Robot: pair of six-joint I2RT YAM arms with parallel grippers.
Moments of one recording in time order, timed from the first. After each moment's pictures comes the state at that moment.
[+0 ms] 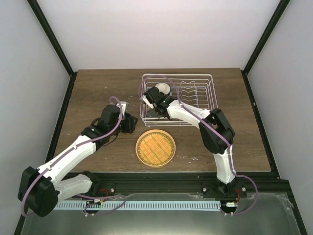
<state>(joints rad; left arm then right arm) -0.54 1.09 0.75 -0.32 0.03 -0.41 0.75 2.04 1.58 -0.49 0.38 -0.41</state>
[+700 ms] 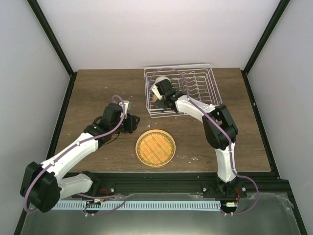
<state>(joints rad) -0.54 1.15 0.77 -0.29 0.06 -0.39 0.61 2.05 1.56 -0.34 0.29 -0.44</state>
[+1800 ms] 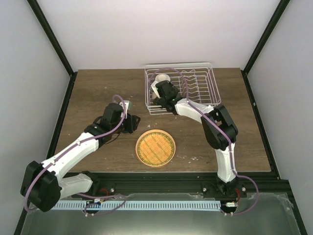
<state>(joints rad) -0.54 1.15 0.77 -0.28 0.07 -0.40 0.62 2.05 1.49 -0.13 0.40 -0.46</state>
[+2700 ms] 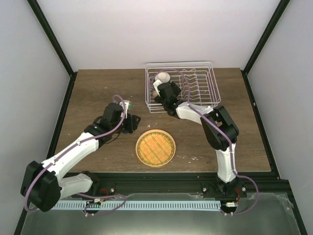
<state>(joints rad) -0.54 1.15 0.77 -0.27 0.07 -0.40 0.62 2.03 1.38 0.12 0.51 -0.47</state>
